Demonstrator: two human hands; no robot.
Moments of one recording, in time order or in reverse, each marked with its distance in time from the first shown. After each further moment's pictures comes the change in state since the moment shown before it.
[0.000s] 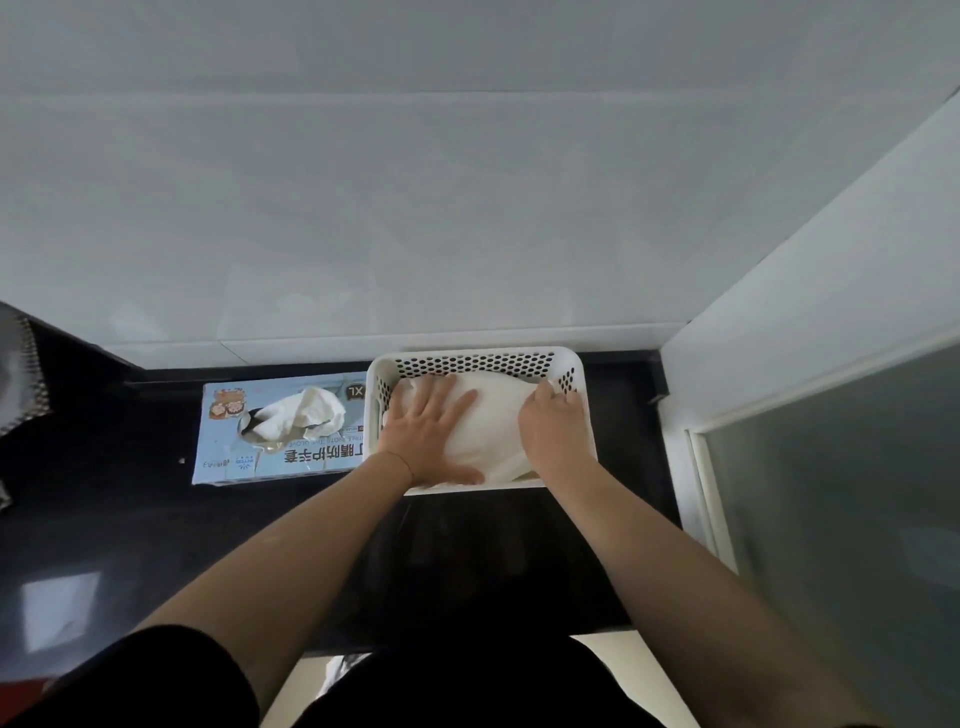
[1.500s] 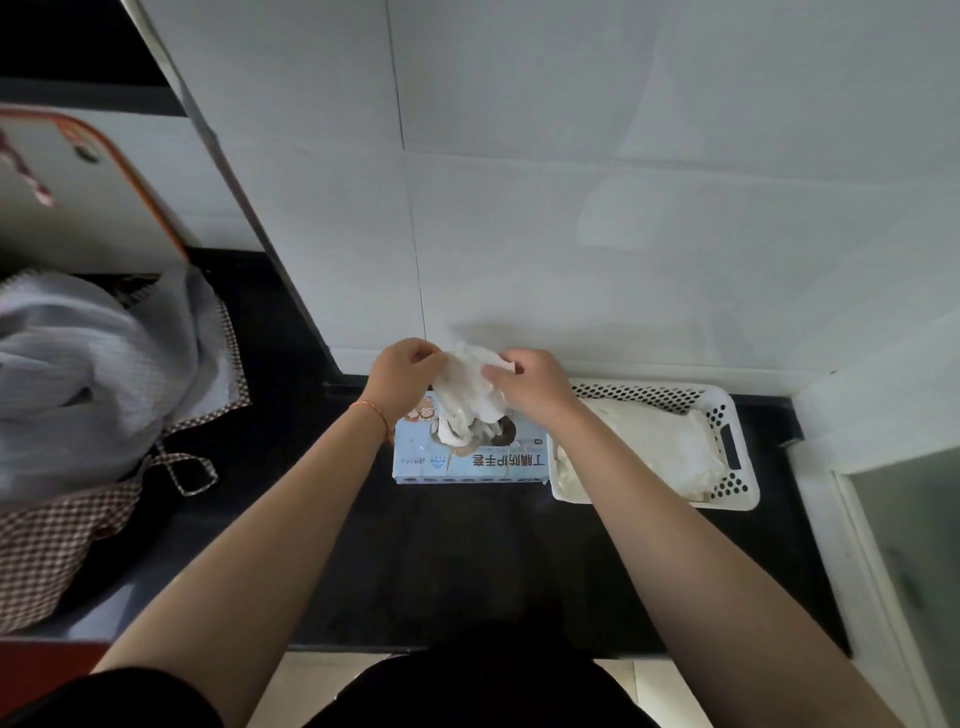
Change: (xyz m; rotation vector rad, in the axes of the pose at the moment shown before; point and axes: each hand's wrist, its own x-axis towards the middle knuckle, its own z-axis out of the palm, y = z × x) left_hand -0.125 -0.216 -0.097 -1.202 0.468 -0.353; right_hand 0.017 -0.203 -0.175 1.246 0.088 -0.032
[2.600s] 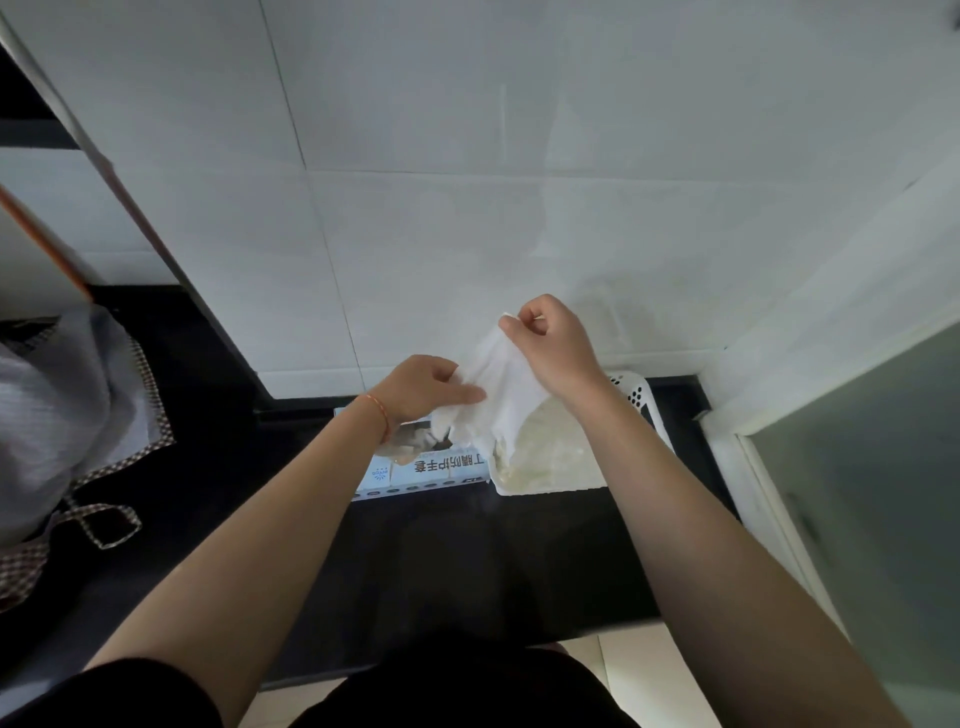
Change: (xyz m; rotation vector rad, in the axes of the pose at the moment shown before) left_hand -0.019 0.050 0.050 0.128 -0.525 0.112; right_hand -0.039 -0.006 -0.086 0.109 0.387 -0.074
